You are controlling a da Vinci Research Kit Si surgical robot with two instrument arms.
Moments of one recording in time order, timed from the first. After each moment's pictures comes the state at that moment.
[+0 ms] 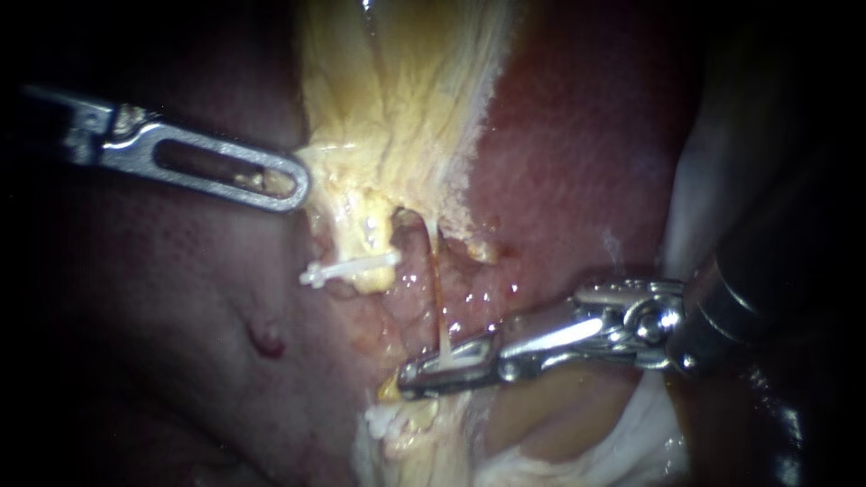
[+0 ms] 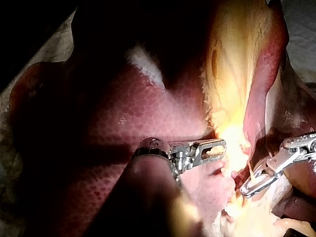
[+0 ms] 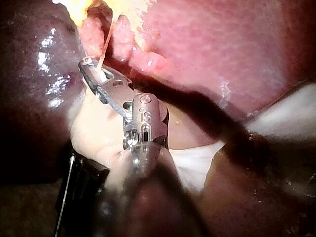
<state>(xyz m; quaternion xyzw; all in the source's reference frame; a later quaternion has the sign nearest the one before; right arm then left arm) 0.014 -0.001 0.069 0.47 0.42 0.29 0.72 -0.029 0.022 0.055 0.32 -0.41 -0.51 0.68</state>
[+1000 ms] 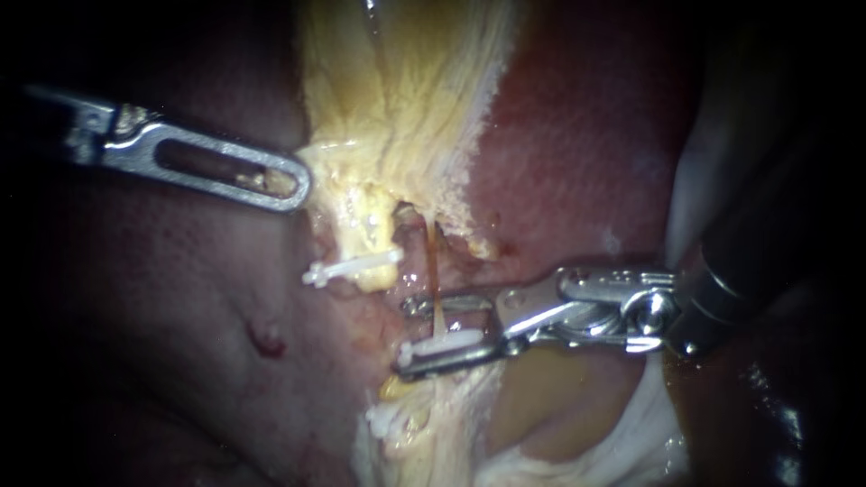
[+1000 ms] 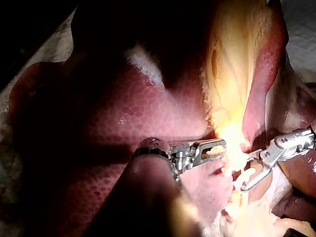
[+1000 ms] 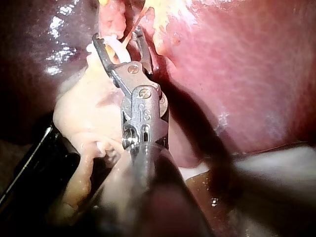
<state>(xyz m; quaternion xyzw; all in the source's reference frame) 0.015 0.000 0.071 0.31 0.53 0.19 0.76 -0.029 0.022 0.055 0.32 -0.41 -0.51 0.68</state>
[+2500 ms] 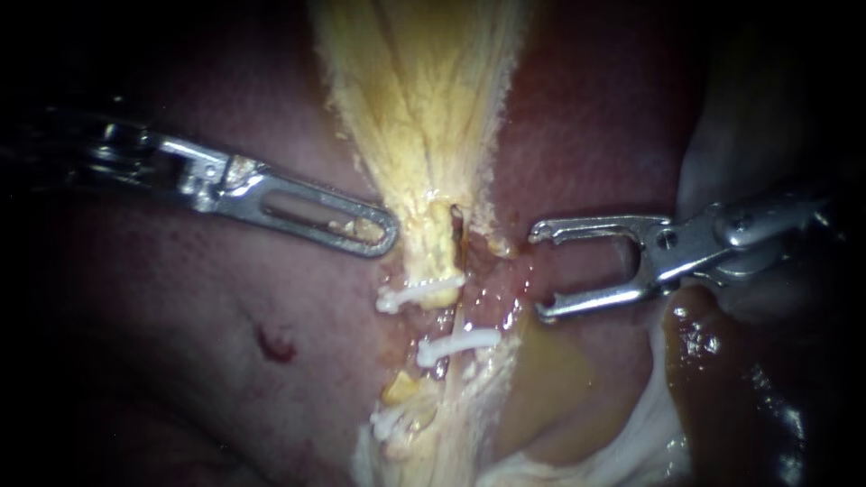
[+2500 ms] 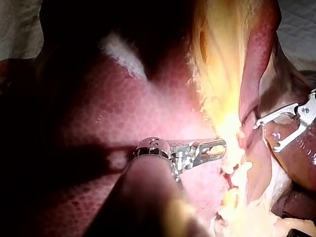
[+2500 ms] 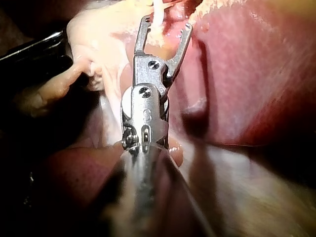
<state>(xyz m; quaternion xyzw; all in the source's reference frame) 0.003 0.006 0.065 0.22 0.57 0.10 0.79 -0.036 0.019 0.063 0.34 -0.40 -0.49 0.70</state>
